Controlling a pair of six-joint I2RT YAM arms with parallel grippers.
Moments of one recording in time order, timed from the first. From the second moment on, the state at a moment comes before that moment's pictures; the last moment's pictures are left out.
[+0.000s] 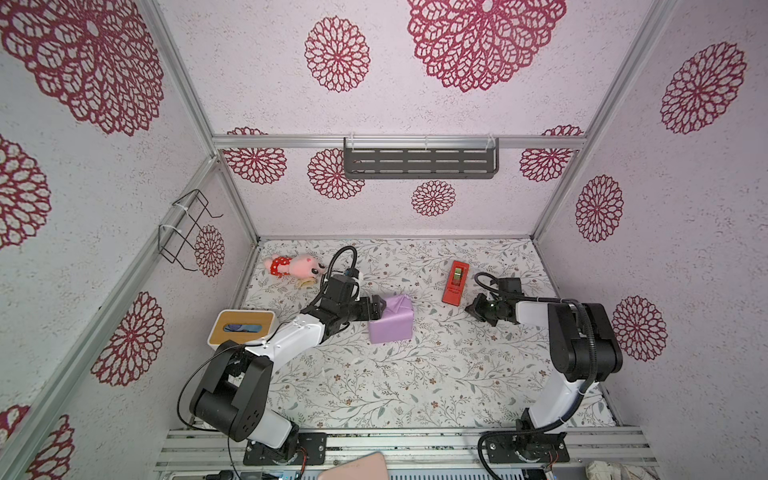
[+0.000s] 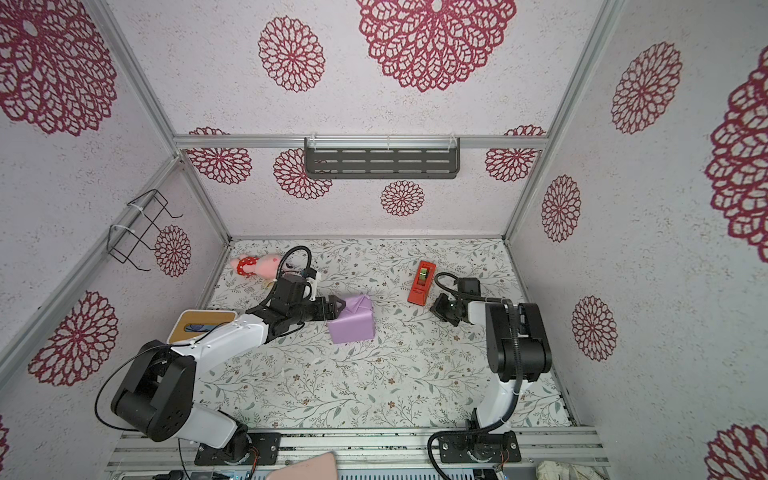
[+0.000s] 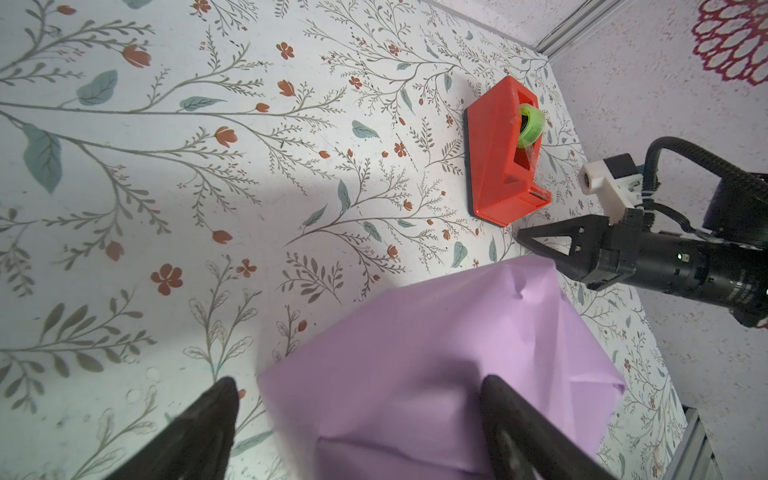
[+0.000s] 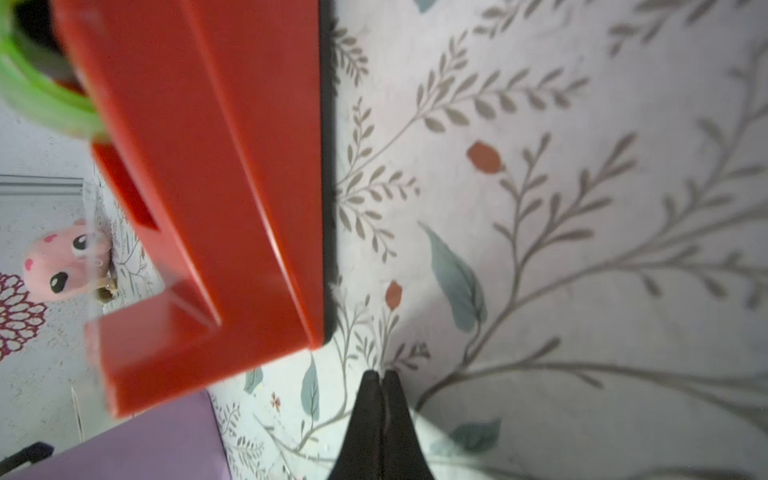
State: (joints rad) left arm -0.45 1.52 0.86 -0.06 0.20 -0.47; right arm 0.05 1.76 0.86 -0.07 -0.47 0.57
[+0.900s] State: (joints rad) left arm -0.45 1.52 0.86 -0.06 0.20 -0.47; right arm 0.65 1.64 1.10 -0.12 -0.55 0.54
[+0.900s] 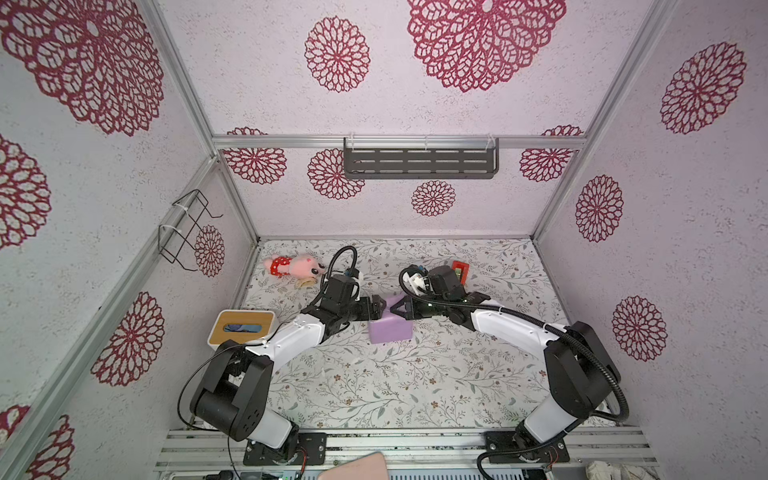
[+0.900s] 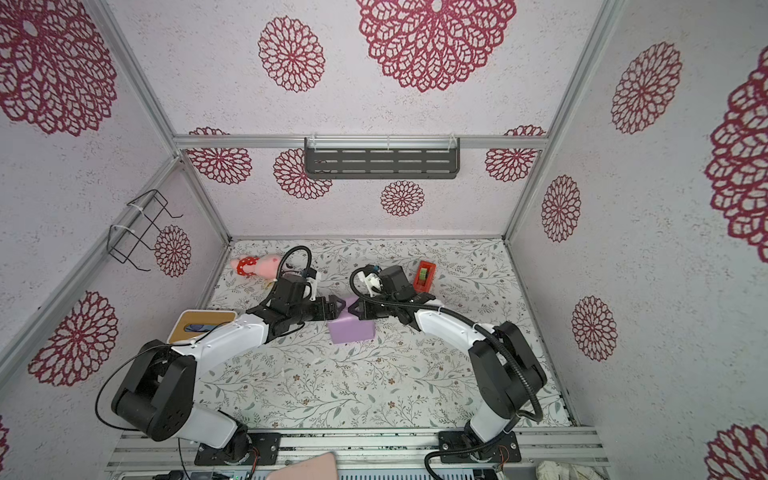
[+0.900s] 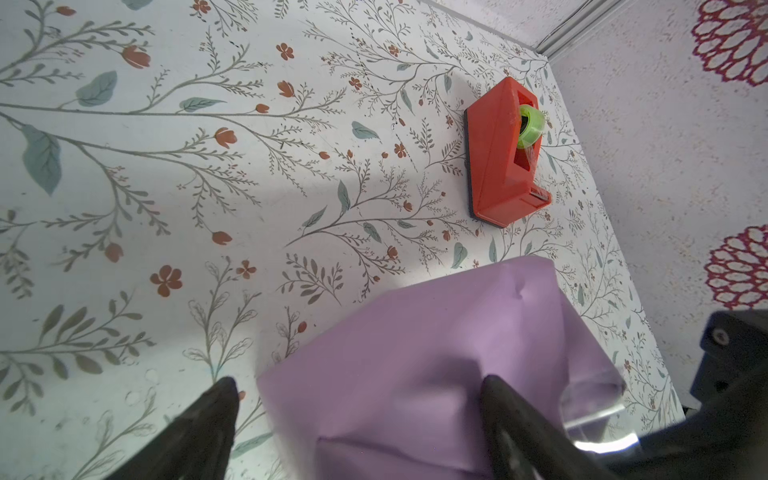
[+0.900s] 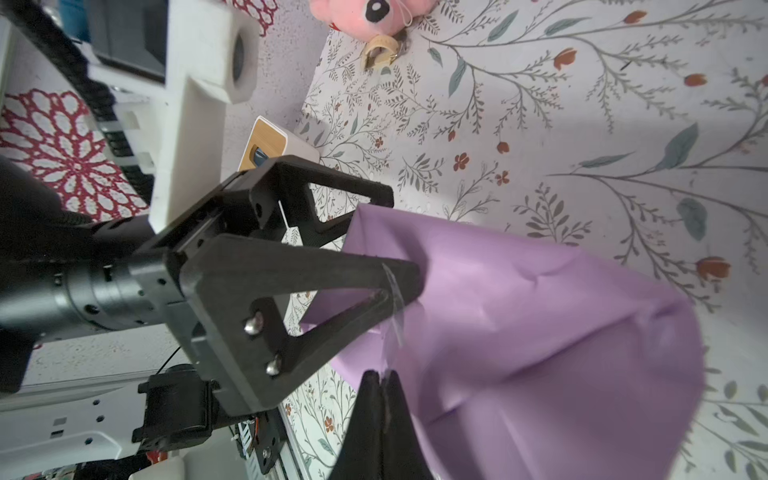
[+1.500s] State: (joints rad) left arm -0.45 1.52 0.86 -0.06 0.20 -0.47; right arm 0.64 1.67 1.13 -0.13 -0.54 0.49
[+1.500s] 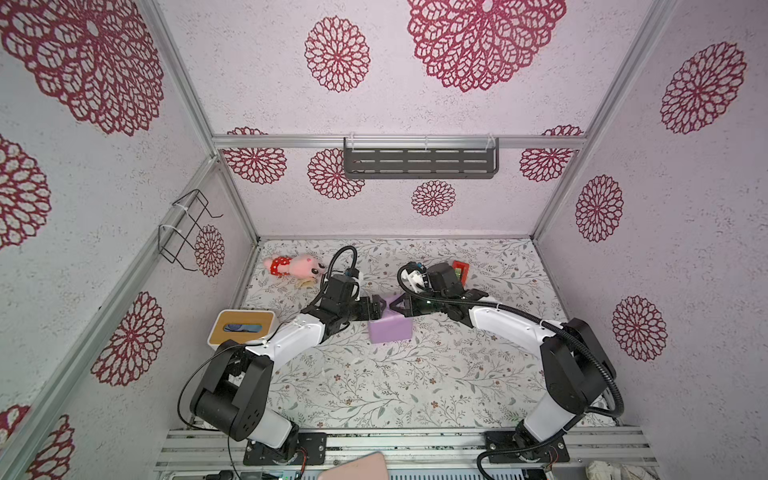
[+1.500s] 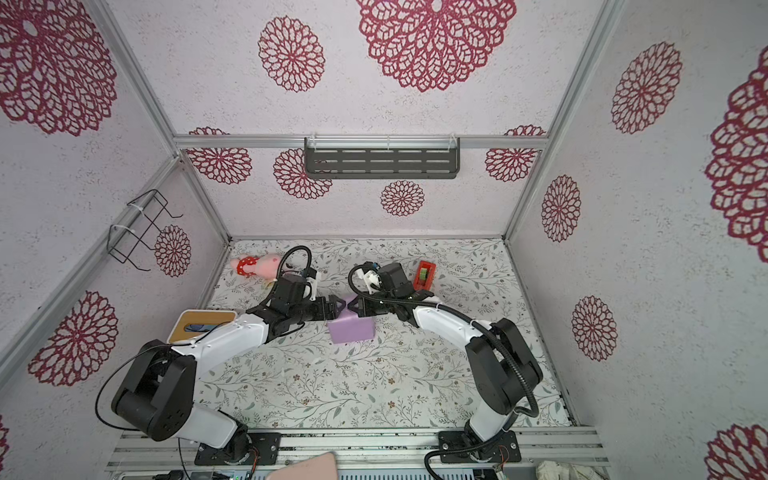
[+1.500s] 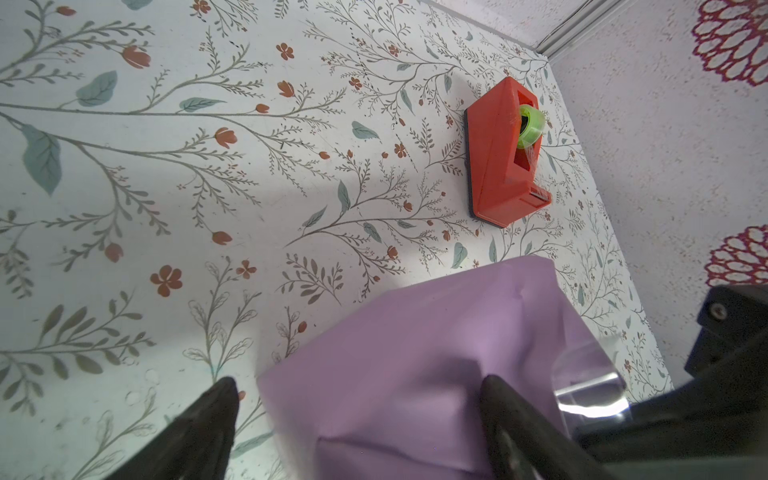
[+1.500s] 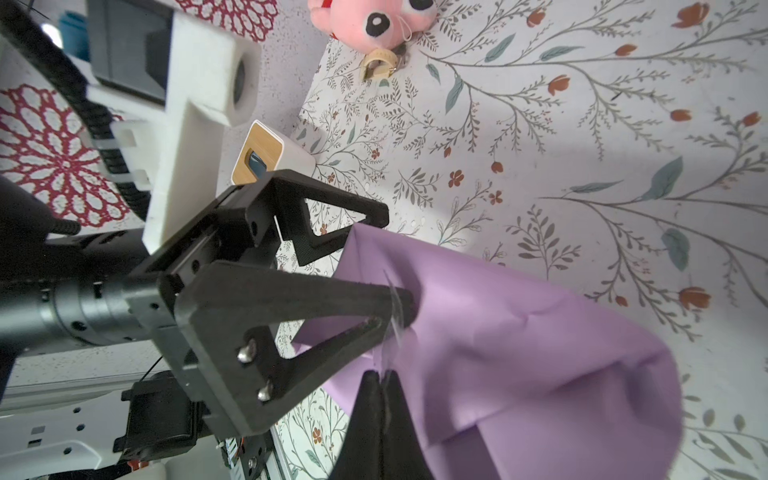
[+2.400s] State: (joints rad) left arm -0.45 1.53 0.86 -0.05 0.20 -0.47; right arm 0.71 1.61 0.98 0.04 -0.30 0.04
